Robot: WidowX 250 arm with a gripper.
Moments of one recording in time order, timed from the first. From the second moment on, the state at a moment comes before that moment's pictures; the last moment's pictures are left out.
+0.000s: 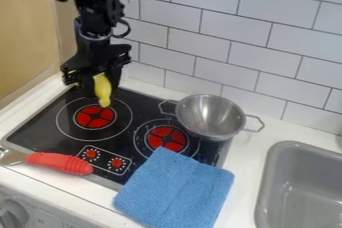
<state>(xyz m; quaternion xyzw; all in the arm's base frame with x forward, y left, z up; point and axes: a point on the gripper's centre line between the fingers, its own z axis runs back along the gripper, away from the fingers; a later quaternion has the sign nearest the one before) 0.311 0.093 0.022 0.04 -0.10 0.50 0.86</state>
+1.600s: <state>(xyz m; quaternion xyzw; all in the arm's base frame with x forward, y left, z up) 0.348 0.104 0.003 0.06 -0.07 0.48 0.87</state>
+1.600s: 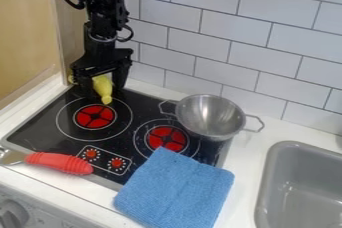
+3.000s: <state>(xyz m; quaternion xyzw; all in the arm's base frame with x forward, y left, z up) 0.338 0.104 0.056 0.05 -0.13 0.48 0.87</state>
